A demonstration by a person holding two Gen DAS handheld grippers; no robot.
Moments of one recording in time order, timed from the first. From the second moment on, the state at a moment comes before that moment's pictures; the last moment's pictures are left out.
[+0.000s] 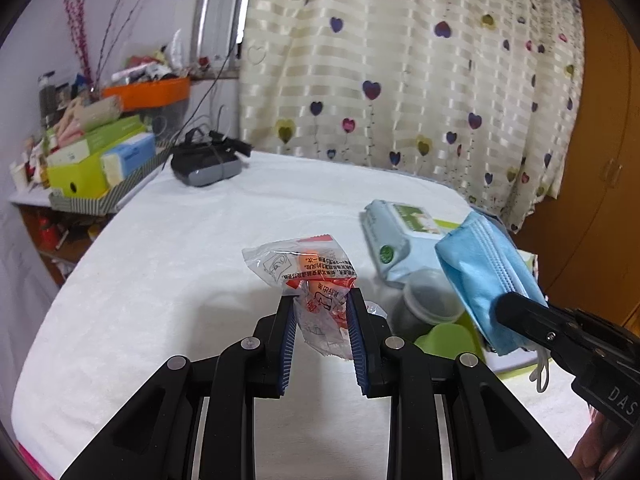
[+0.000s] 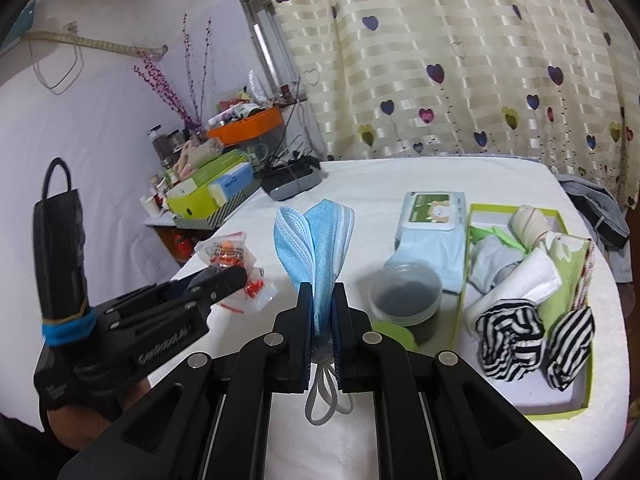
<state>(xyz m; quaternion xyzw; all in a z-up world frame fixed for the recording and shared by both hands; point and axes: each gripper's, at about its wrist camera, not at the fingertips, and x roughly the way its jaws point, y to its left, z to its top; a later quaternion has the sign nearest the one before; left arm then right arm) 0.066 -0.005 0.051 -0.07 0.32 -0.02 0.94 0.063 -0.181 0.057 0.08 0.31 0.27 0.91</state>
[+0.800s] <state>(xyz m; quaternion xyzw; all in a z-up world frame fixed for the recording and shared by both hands) 0.126 0.045 -0.020 -0.11 0.40 0.01 0.91 0.099 -0.137 0.039 0.05 0.34 0.28 0.90</state>
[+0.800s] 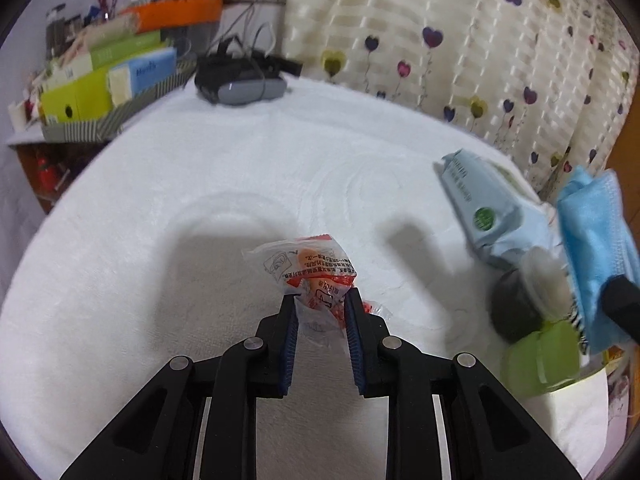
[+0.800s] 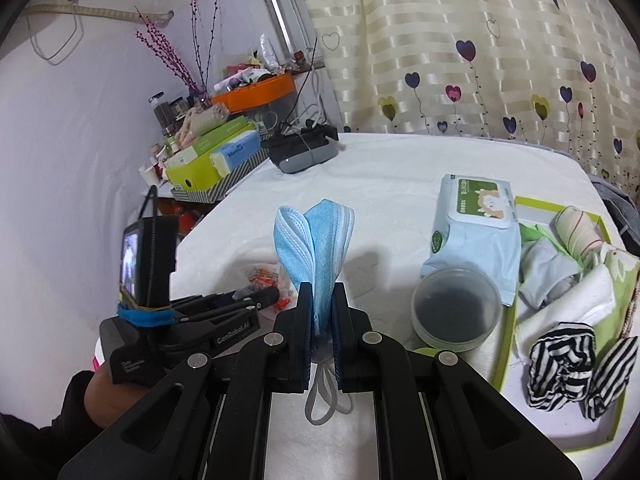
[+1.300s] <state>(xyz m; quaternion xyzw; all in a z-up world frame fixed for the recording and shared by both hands) 0.066 -0.045 0.062 -0.04 0.30 -0.05 0.95 0.057 -0.205 0.065 0.09 0.29 0.24 0.92</state>
